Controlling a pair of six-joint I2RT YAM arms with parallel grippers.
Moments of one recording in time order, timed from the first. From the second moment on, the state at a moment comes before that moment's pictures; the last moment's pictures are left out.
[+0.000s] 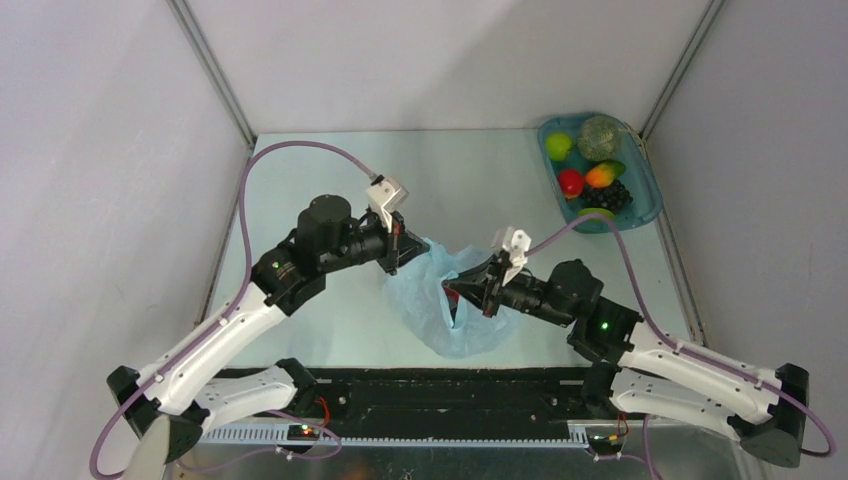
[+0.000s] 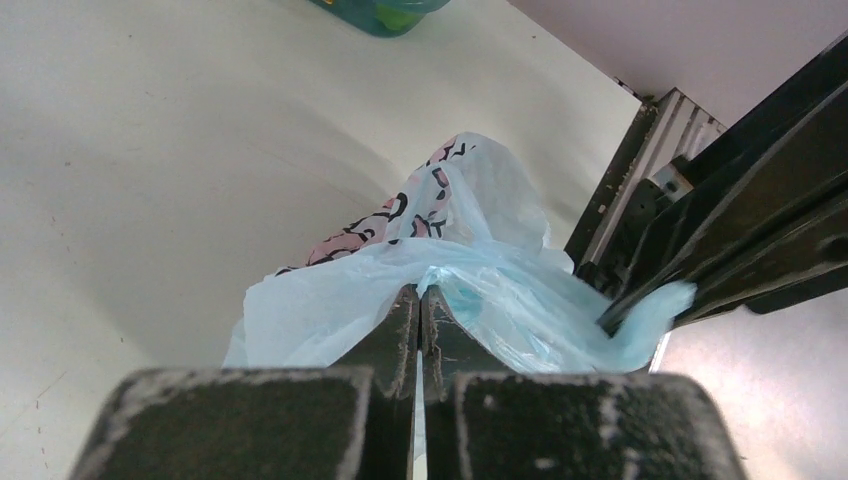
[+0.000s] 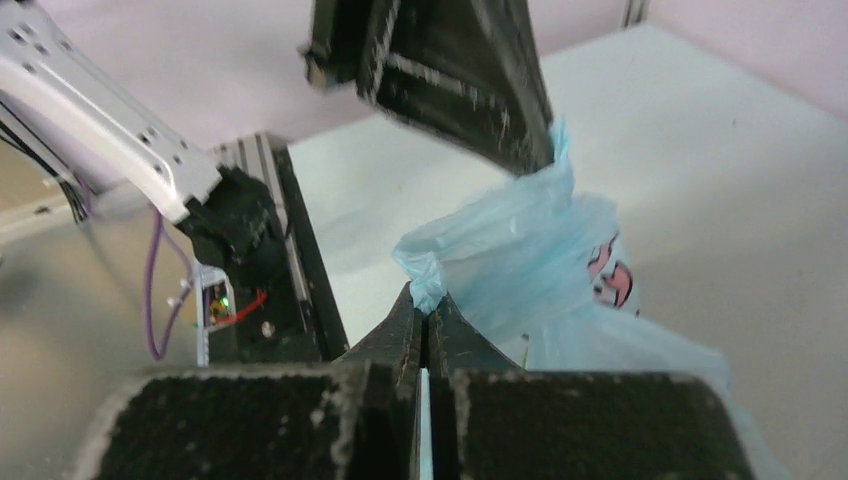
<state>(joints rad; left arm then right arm) -0.73 1.00 1.05 -0.37 0.32 -0.19 1.03 0.79 0.70 0.17 -0.16 0.13</state>
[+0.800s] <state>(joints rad) -0.71 1.05 1.04 -0.39 0.36 -0.16 1.07 0.90 0.57 0.18 0.00 0.11</state>
